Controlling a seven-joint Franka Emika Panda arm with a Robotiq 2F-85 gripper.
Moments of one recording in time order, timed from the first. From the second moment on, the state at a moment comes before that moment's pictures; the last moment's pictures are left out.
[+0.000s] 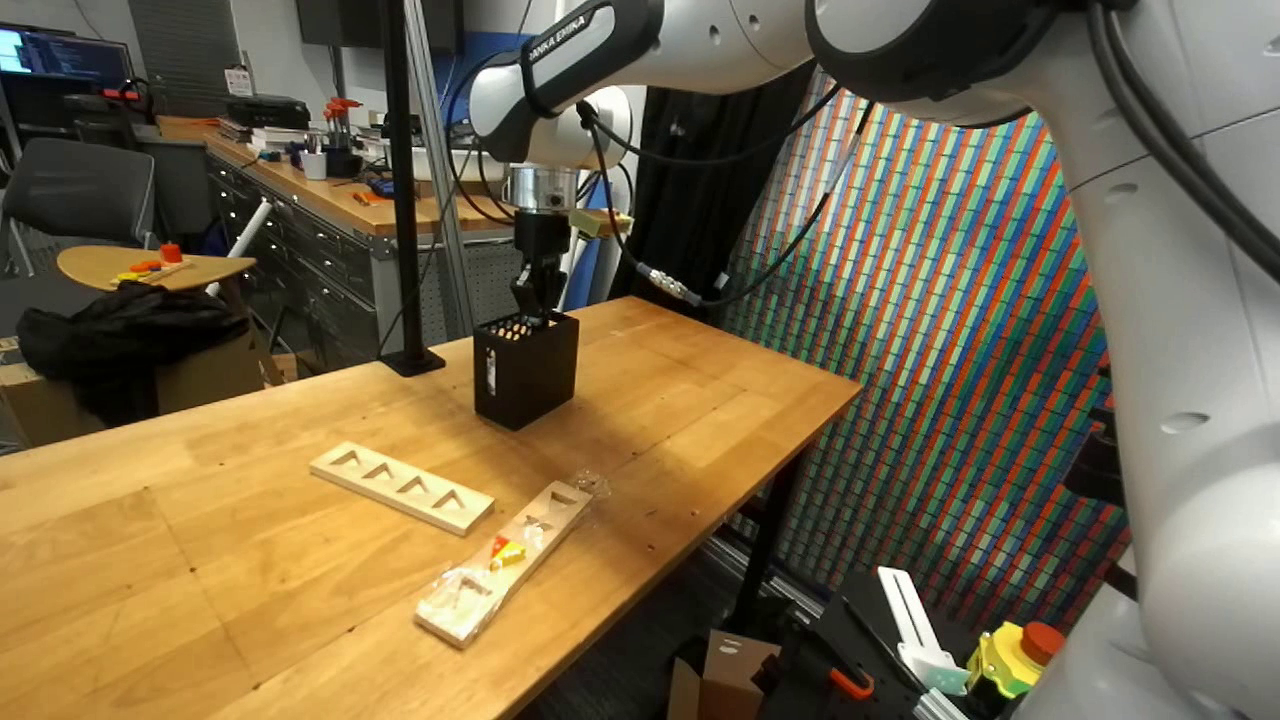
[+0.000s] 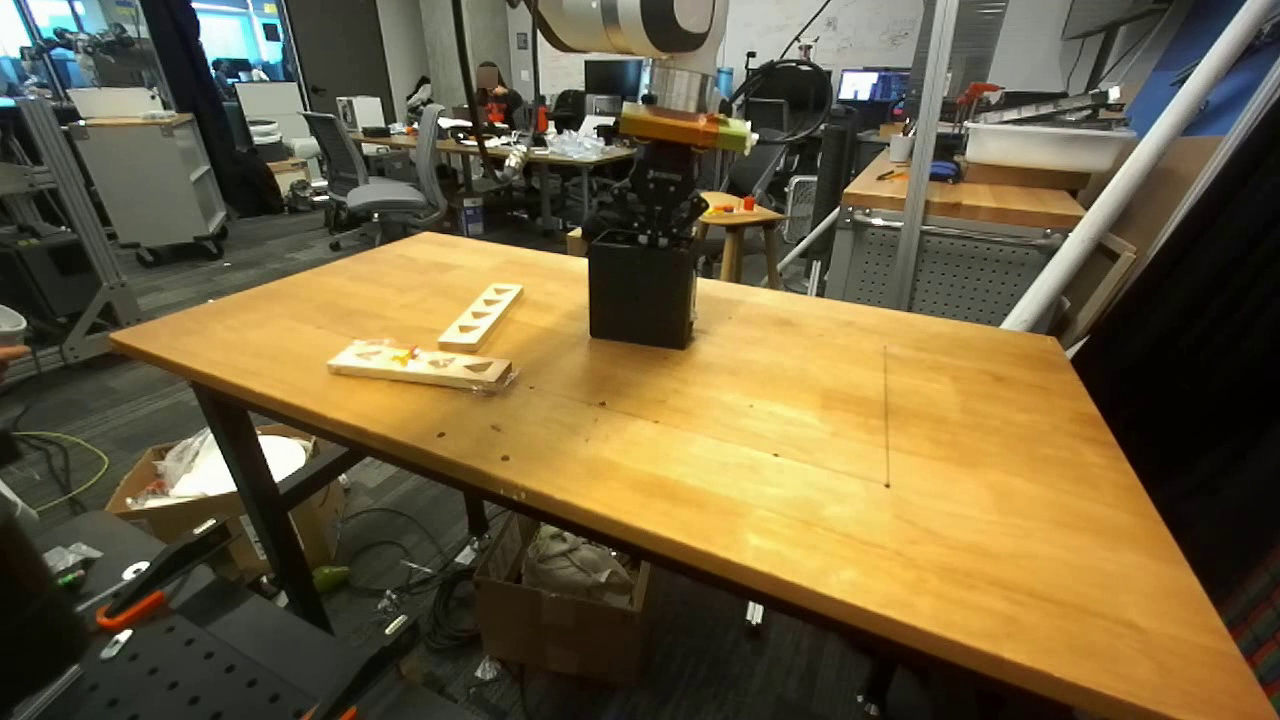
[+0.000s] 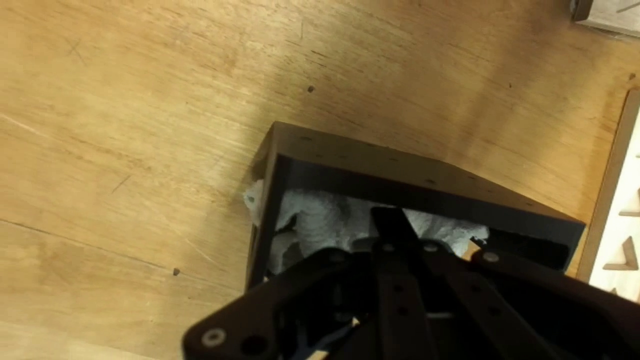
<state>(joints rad) -0.19 0.60 0.03 -1.42 0.02 1.90 -0.60</state>
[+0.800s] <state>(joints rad) -0.20 0.60 0.02 -1.40 -0.02 1.91 -0.65</state>
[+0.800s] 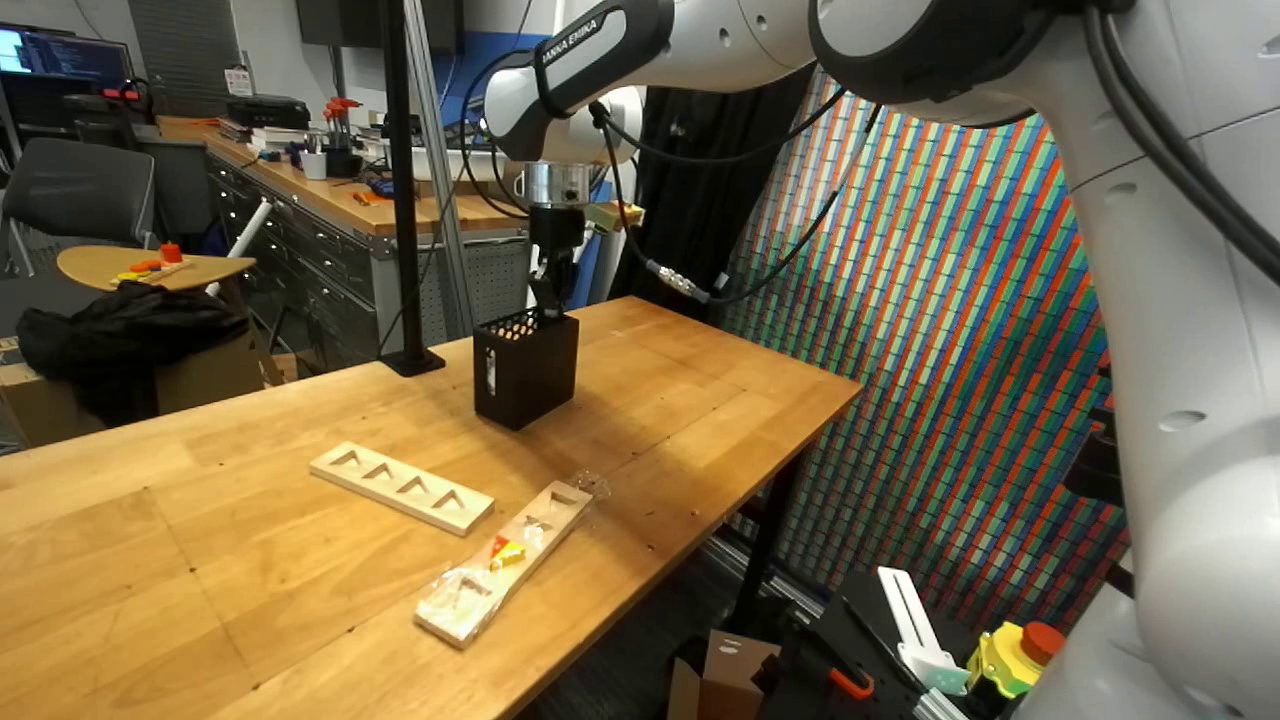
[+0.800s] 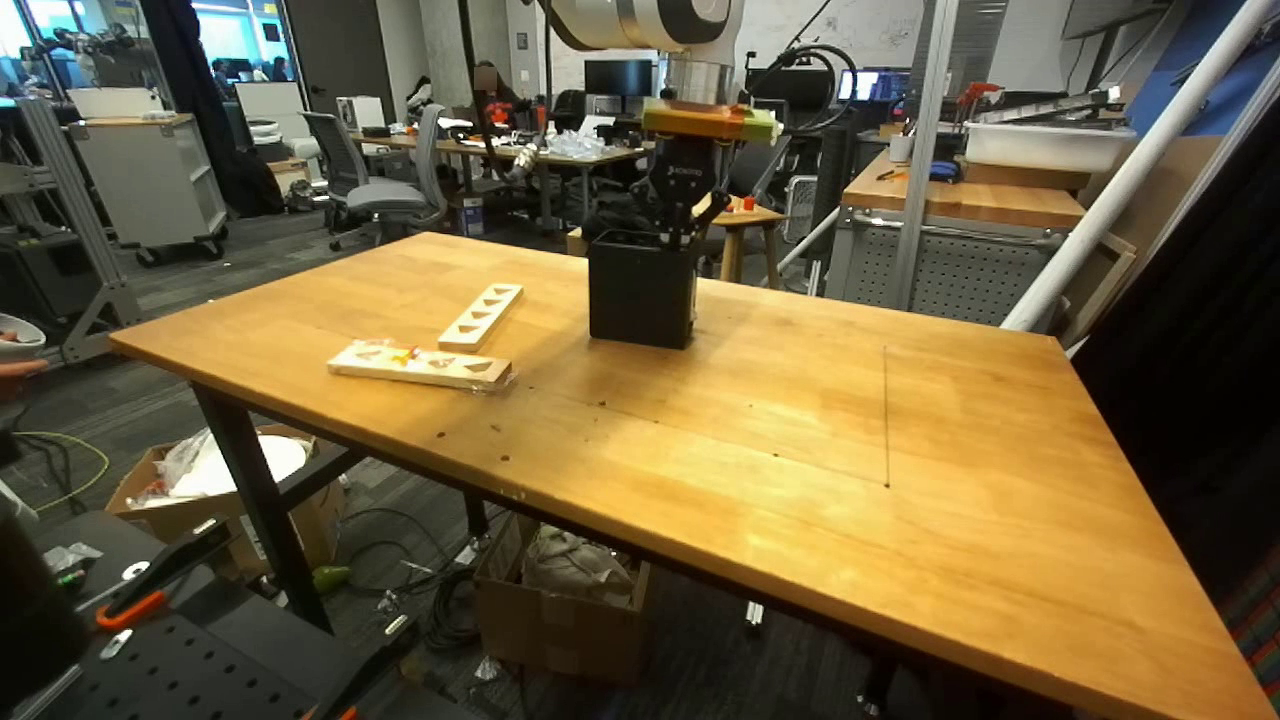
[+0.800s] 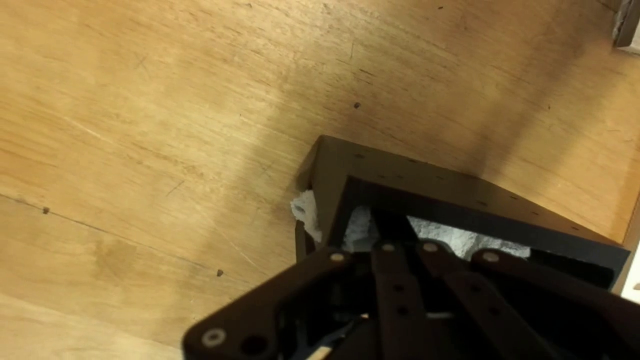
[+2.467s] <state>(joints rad) -0.19 0.66 0.05 -1.40 -0.01 1.91 -0.66</state>
